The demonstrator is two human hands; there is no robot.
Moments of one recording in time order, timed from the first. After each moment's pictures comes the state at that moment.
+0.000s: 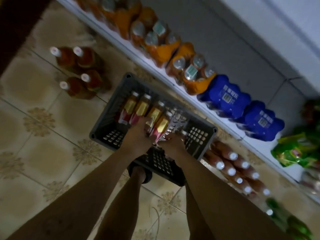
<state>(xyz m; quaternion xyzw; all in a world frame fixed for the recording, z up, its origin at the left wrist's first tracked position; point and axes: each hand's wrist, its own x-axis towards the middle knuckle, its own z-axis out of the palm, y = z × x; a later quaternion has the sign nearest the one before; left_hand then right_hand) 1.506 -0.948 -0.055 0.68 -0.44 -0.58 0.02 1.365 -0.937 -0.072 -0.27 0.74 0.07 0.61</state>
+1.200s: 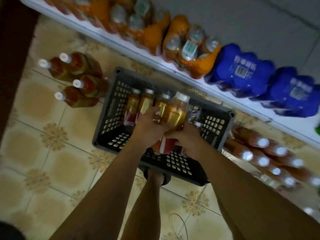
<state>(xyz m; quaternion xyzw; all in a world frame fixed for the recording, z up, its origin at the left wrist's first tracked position) 1.470 -0.964 -0.088 0.68 -0.40 -0.61 0.06 1.327 -0.925 -0.126 -0.15 0.63 -0.19 0.74</state>
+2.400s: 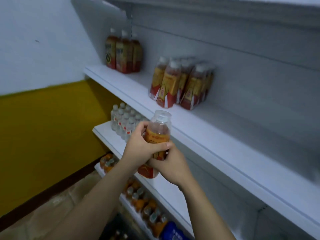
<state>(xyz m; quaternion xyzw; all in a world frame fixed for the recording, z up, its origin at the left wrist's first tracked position) 1.426 -1.029 0.593 0.54 -0.50 -0.39 0.56 1.294 -1.033 0.583 -0.70 0.50 -0.31 0.40</state>
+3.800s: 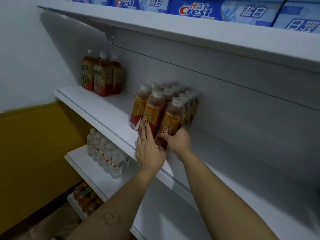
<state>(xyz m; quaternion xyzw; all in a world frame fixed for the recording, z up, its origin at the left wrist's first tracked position) 1.363 -1.214 0.578 0.71 -0.54 -0.10 0.44 1.276 -1.236 0.643 -0.58 0.65 -0.41 0.29</state>
